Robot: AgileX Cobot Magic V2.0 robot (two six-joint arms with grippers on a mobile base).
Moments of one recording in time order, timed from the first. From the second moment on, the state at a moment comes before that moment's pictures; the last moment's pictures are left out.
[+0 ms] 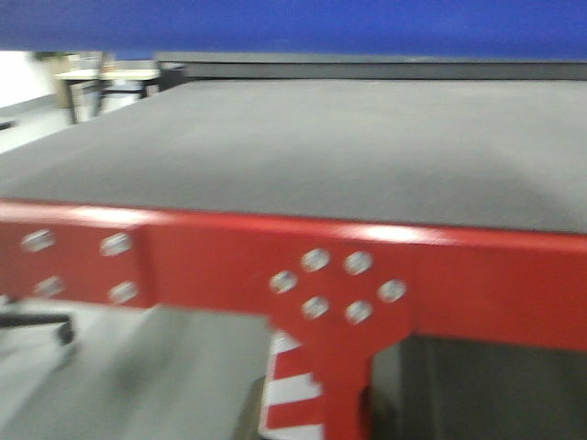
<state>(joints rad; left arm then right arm) -0.28 1.07 -1.50 0.19 0.99 -0.18 0.29 0.96 -1.40 -0.06 1.08 0.12</state>
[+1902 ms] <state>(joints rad) -0.28 1.07 -1.50 0.19 0.99 -0.18 0.29 0.96 -1.40 -0.06 1.08 0.12</state>
